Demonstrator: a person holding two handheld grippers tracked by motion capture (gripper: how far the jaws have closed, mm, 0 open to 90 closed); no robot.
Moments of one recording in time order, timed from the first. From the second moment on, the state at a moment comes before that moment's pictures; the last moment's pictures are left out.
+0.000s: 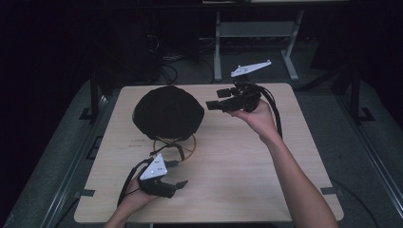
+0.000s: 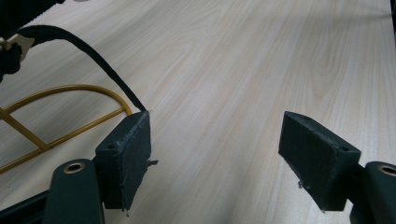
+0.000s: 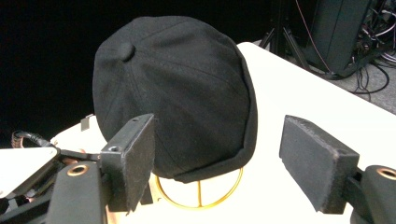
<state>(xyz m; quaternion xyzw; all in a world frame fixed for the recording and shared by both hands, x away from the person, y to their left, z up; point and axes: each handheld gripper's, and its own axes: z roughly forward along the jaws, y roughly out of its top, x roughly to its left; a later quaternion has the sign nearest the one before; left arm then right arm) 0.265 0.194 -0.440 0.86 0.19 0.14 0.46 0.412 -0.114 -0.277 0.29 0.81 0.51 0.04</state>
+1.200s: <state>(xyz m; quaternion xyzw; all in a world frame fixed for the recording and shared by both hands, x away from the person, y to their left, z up) 0.268 0.199 -0.439 0.86 0.20 0.14 0.45 0.398 -0.165 -0.306 0.32 0.80 0.50 0.04</state>
